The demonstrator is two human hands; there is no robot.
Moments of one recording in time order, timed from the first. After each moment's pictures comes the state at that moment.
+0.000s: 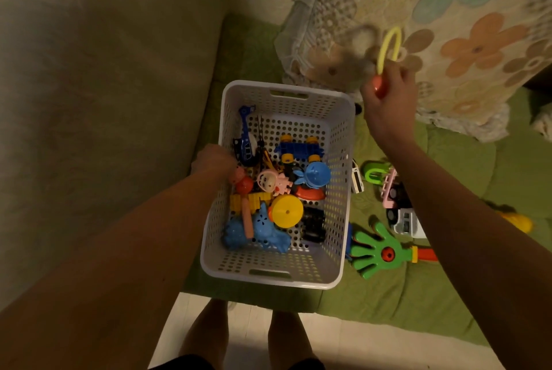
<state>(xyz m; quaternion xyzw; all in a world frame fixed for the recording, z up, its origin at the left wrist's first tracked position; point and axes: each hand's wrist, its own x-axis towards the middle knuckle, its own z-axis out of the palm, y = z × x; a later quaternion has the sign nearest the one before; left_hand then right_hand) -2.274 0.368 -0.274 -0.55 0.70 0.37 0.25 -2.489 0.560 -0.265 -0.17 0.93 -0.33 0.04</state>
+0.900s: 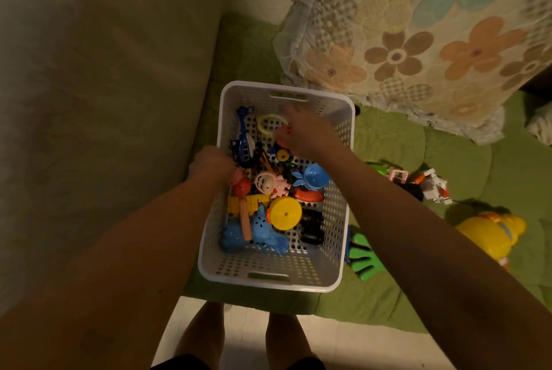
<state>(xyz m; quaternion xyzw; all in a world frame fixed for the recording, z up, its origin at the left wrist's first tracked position) -2.272 0.366 -0.278 -0.55 0.70 0.37 0.25 -2.428 0.486 -0.305 -0.42 0.87 -0.09 0.24</state>
